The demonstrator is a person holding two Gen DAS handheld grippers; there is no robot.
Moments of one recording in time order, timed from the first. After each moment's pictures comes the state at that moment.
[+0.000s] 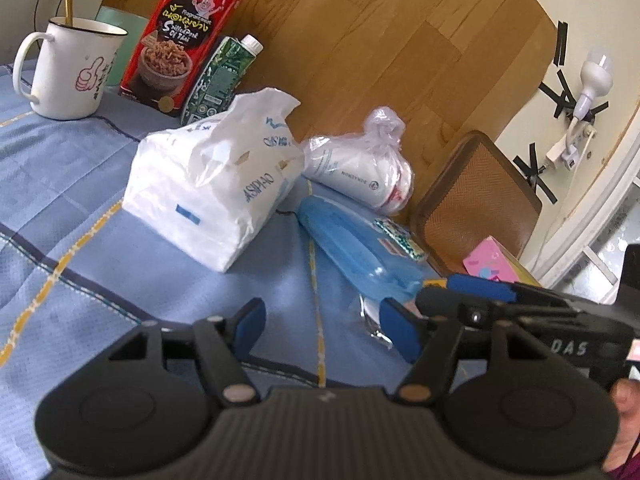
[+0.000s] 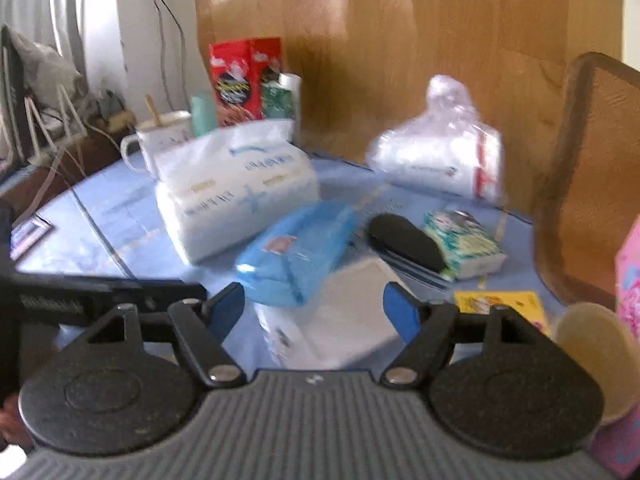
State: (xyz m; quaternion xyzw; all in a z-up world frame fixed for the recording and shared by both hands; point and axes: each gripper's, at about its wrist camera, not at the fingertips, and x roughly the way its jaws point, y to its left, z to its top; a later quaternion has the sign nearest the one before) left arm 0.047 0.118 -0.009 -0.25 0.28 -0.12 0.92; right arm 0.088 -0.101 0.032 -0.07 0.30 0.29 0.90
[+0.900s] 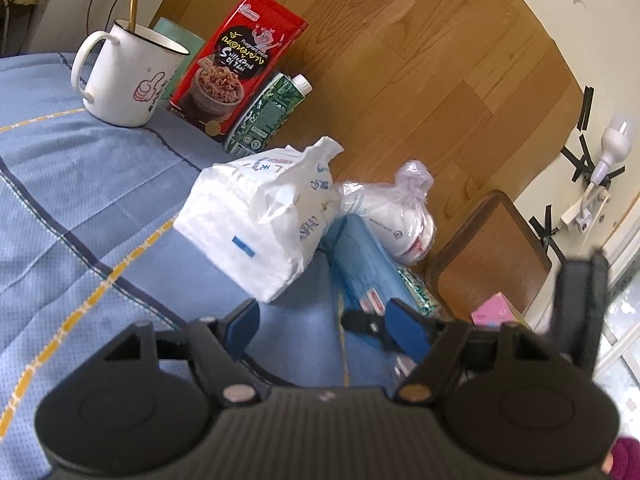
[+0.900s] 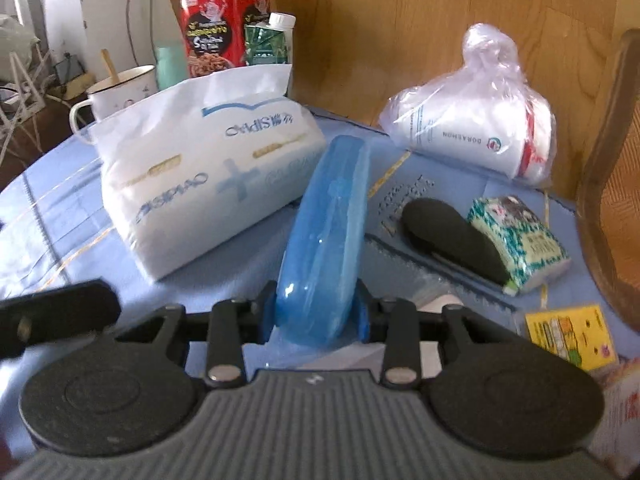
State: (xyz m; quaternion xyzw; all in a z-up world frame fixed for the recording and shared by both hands) left arm 0.034 0.142 -0.011 -0.31 0.23 -0.07 0.92; right arm 0.137 -0.052 0.001 -0.10 0.37 0.25 0.89
